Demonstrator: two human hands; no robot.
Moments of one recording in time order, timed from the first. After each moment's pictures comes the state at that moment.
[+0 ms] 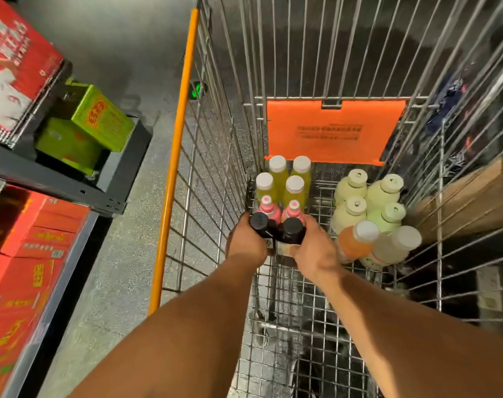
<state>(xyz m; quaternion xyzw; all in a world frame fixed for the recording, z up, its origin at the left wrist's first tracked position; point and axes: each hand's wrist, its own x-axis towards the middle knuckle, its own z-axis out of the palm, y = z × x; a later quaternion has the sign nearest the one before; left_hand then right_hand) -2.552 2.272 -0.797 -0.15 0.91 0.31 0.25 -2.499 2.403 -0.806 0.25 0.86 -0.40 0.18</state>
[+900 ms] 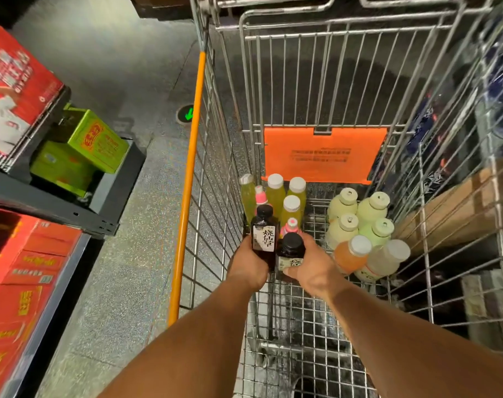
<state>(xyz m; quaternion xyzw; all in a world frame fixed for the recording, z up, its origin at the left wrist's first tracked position) -2.544 2.261 -0.779 -0.10 0.87 0.36 0.31 -2.495 2.403 -0.804 0.26 0.82 -0.48 0.20</state>
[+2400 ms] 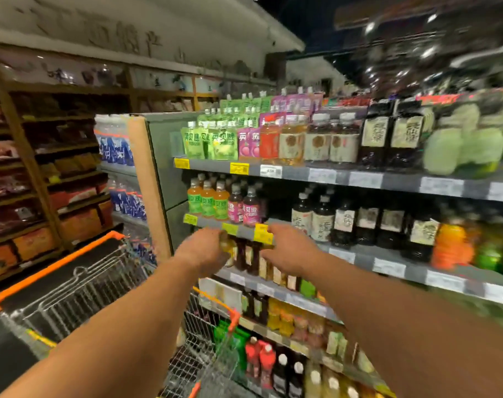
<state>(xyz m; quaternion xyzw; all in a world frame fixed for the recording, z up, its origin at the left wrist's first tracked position) -2.217 2.090 -0.162 0.74 0.66 0.12 0.04 -2.012 2.081 -0.163 0.60 0.77 -0.08 -0.20</state>
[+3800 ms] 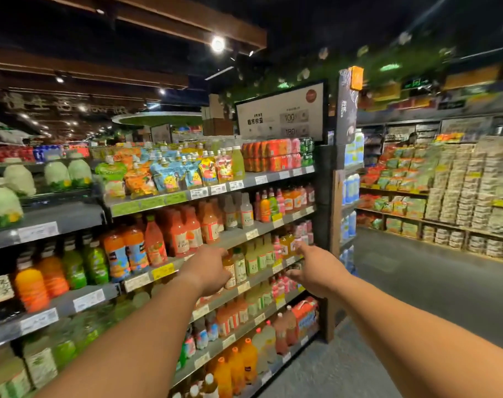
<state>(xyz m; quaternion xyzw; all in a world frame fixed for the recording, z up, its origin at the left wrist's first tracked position) -1.566 1.674 -0.128 0.98 0.13 0.11 0.10 -1.483 1.435 -0.132 0.95 0.24 0.06 -0.20</state>
